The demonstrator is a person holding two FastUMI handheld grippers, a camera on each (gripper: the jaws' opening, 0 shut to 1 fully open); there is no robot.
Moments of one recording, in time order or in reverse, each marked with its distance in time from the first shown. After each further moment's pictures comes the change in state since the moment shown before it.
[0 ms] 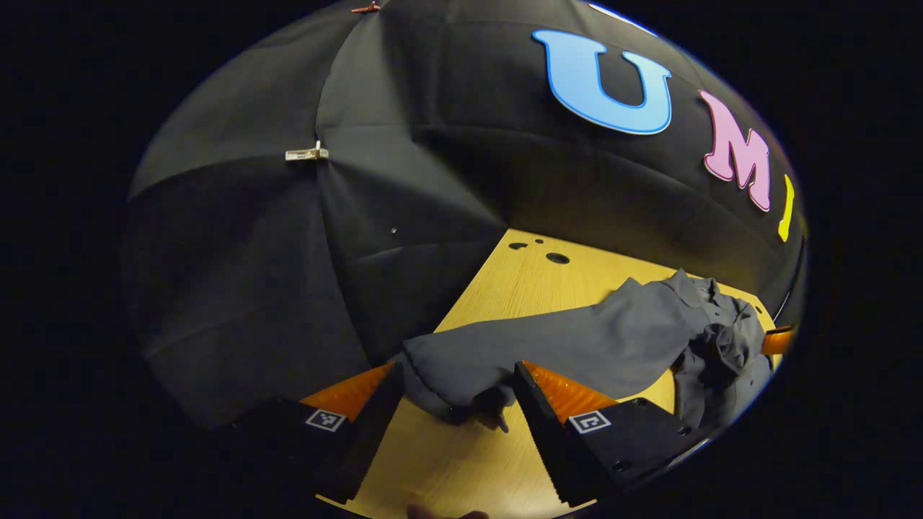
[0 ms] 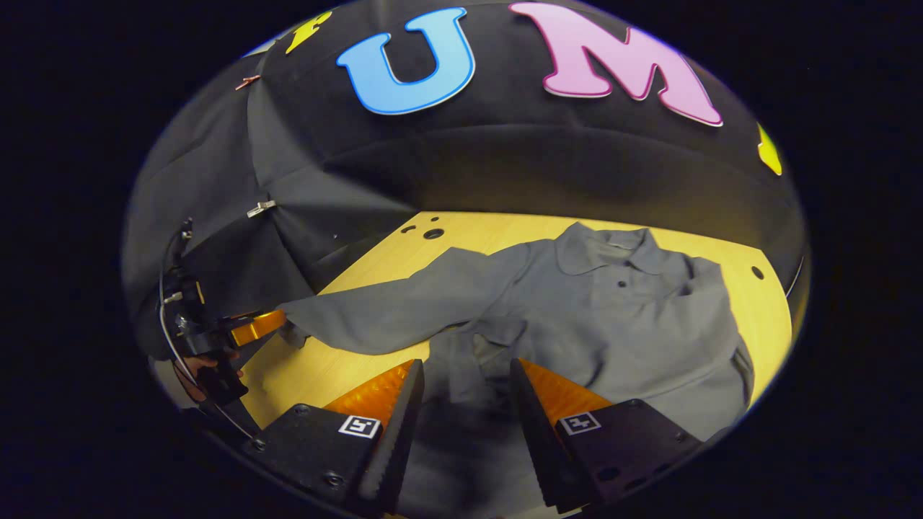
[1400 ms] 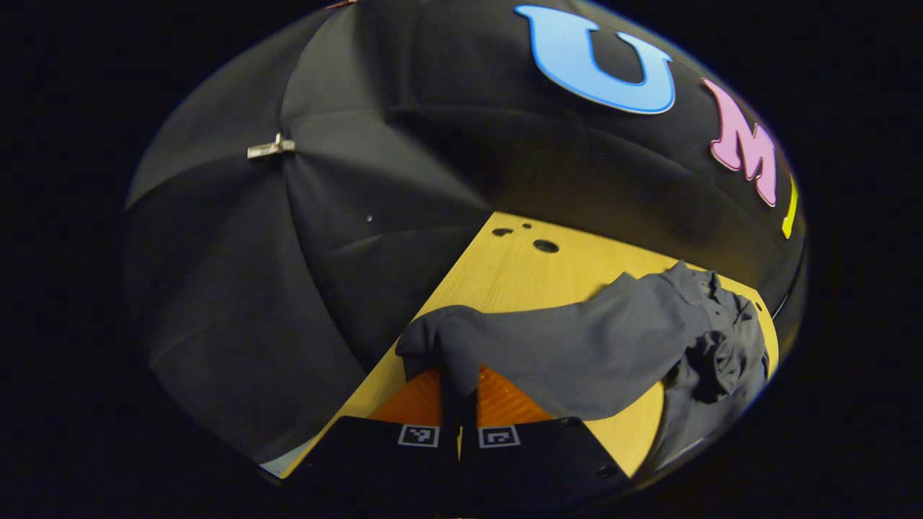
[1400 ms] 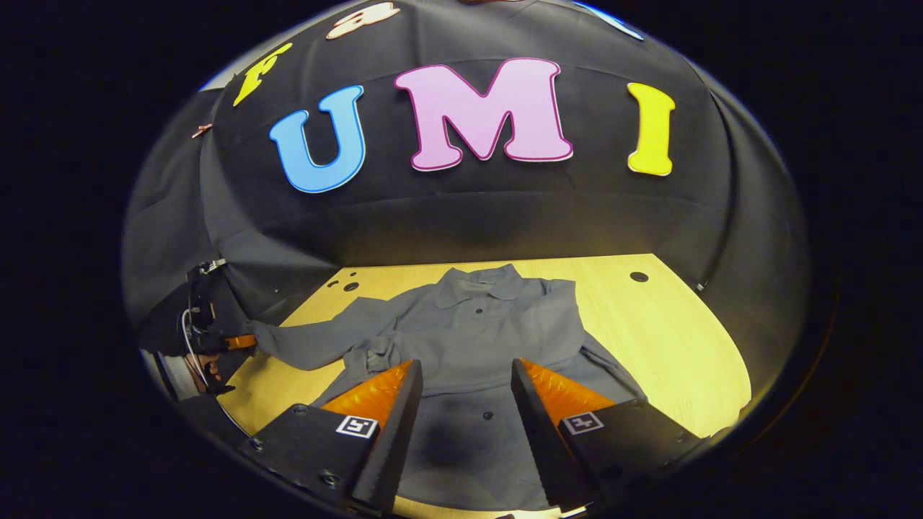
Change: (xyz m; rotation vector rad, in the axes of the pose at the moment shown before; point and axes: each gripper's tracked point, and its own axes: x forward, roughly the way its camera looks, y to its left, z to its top) left arm 0.010 -0.059 0.039 0.038 0.030 -0.040; right arm -0.146 -0.130 0.021 0.105 -0.168 -0.250
